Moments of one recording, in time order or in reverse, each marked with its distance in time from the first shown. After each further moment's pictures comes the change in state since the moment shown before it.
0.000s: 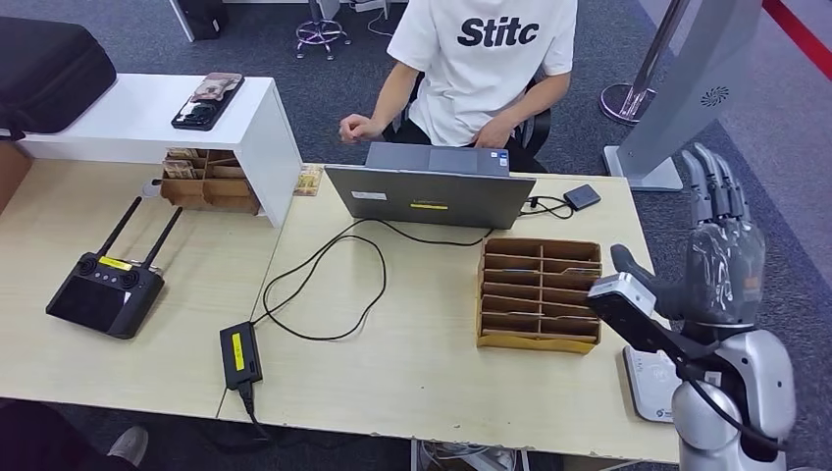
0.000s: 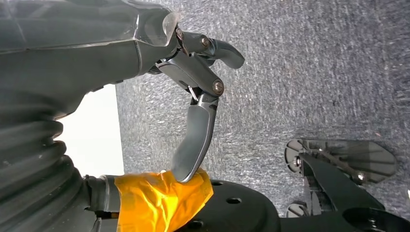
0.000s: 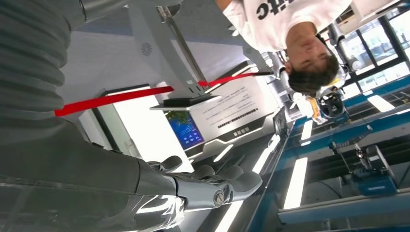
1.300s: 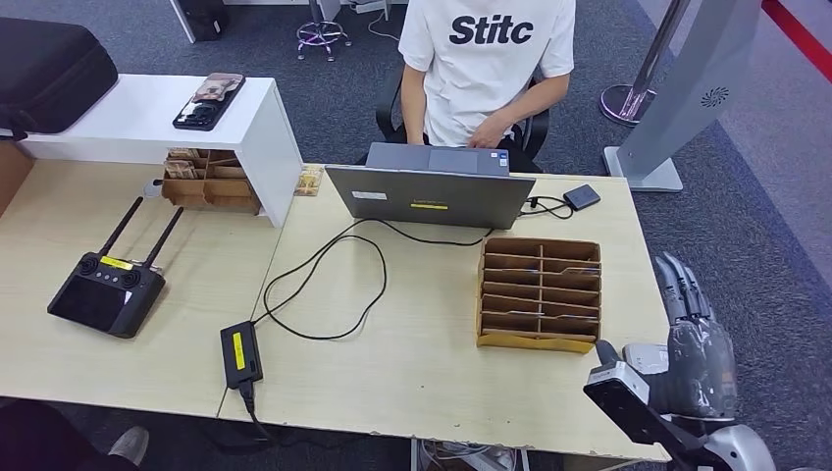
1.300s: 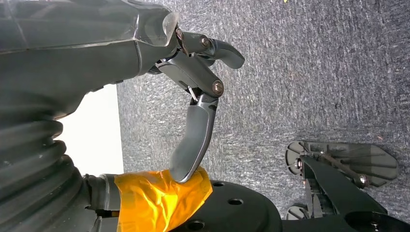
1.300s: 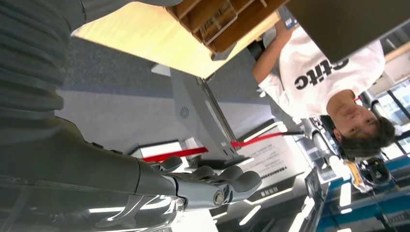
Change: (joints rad) left arm 0.002 -0.009 0.000 0.006 0.005 0.018 0.002; right arm 0.308 0.072 -0.070 -0.054 -0.069 0.050 -0.054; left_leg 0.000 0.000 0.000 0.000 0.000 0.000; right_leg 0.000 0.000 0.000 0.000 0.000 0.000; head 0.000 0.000
